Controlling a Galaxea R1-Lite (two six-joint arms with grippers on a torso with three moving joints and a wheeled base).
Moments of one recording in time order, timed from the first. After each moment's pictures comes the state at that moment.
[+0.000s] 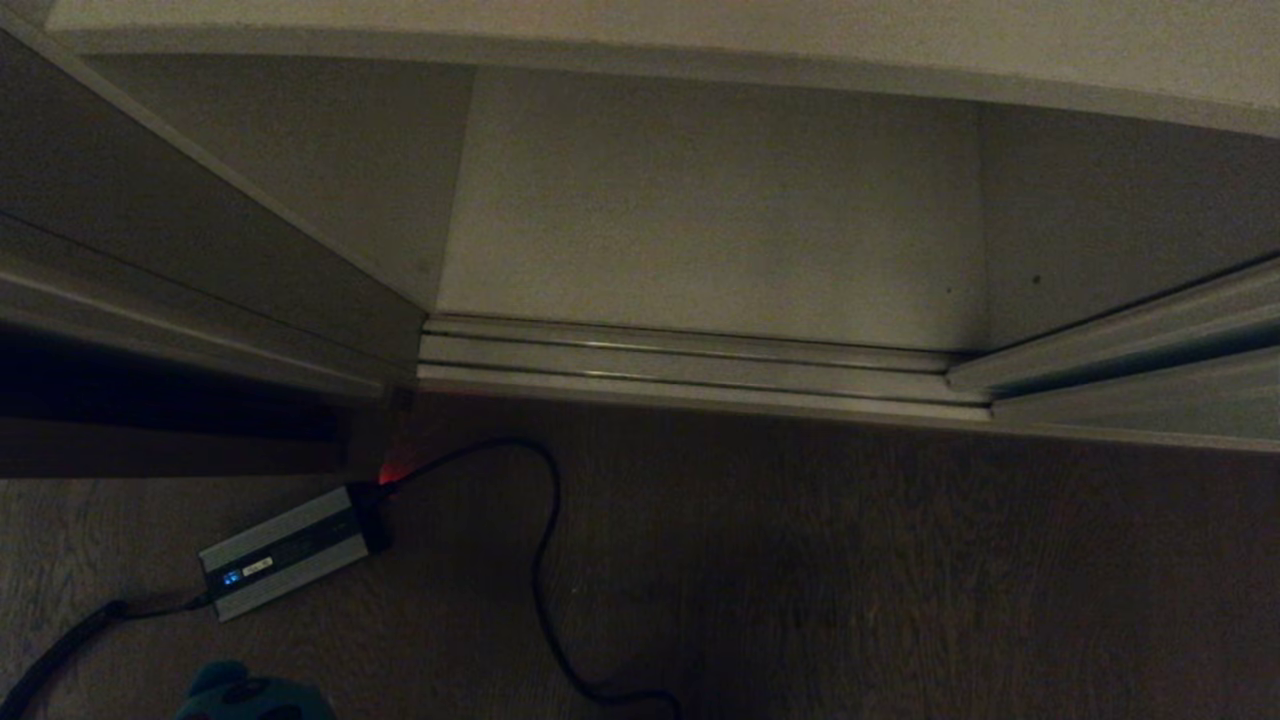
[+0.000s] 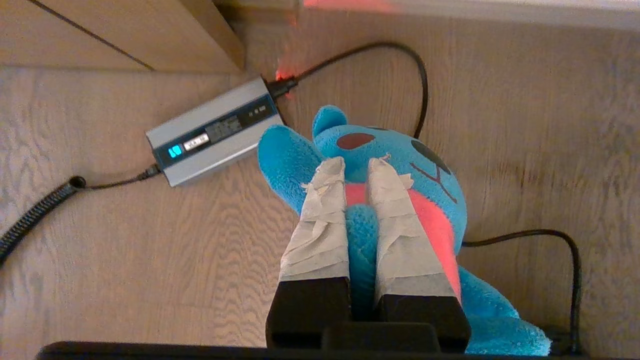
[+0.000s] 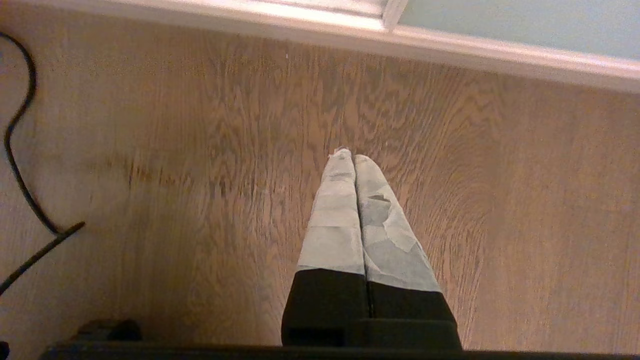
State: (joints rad) left arm -0.02 0.00 -0.01 0.01 -0.01 0.03; right arm -0.01 0.00 0.00 0.00 0.01 0.00
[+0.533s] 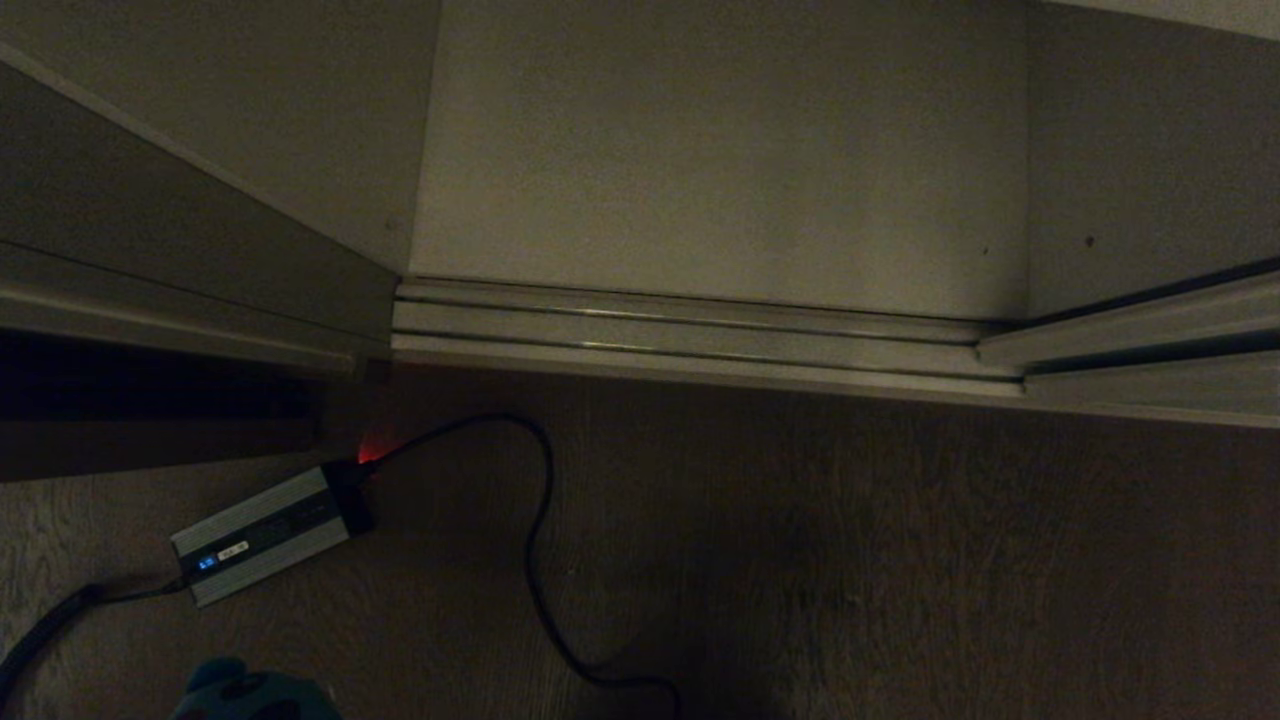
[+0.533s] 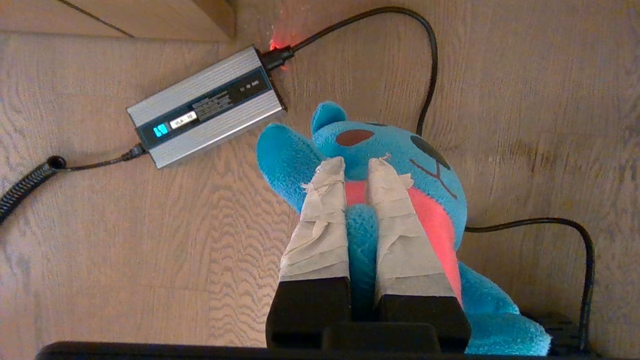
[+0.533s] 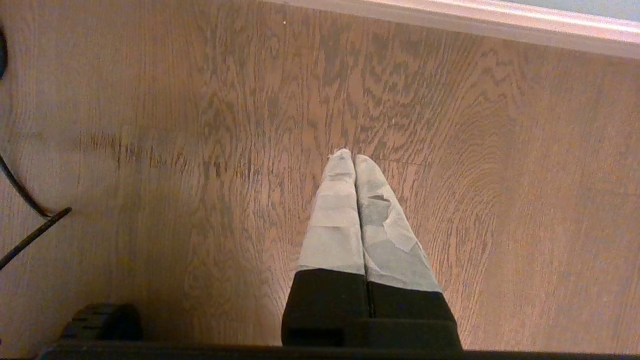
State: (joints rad) left arm -0.02 0.00 -0.01 0.01 -0.01 0.01; right arm -0.01 0.00 0.00 0.00 0.00 0.00
